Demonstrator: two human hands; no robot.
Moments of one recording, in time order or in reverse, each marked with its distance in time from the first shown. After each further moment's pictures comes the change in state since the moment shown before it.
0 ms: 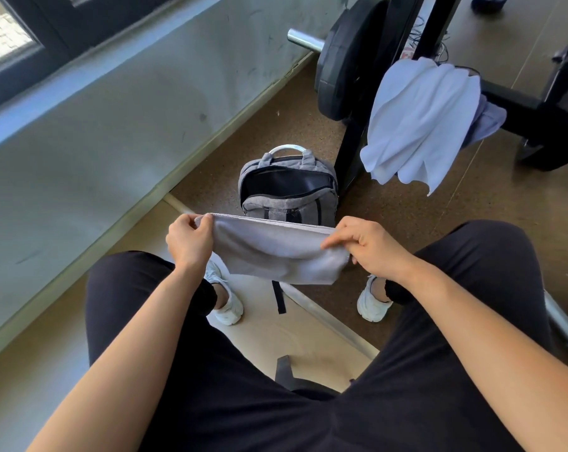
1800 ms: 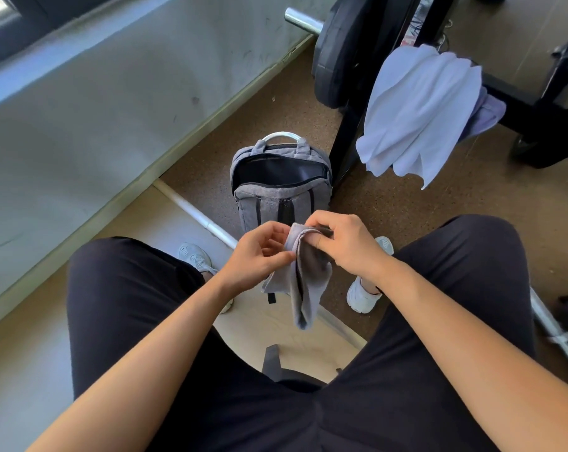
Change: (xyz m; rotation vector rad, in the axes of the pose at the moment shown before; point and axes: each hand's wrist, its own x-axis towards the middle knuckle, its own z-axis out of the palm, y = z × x) left_hand -0.085 0.001 0.041 -0.255 -0.911 0.409; right_hand 0.004 -0.022 0.017 -0.068 0.087 -0.098
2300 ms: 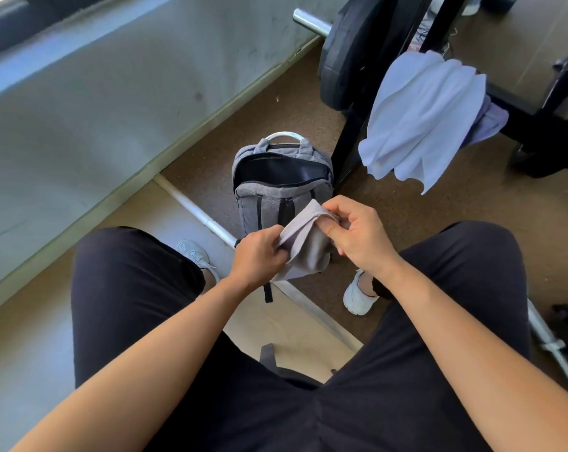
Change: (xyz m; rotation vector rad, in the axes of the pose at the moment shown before) left_hand 0.018 -0.025 0.016 0.647 0.191 0.028; right_hand -0.006 -0.004 -0.012 0.226 0.136 -0.061
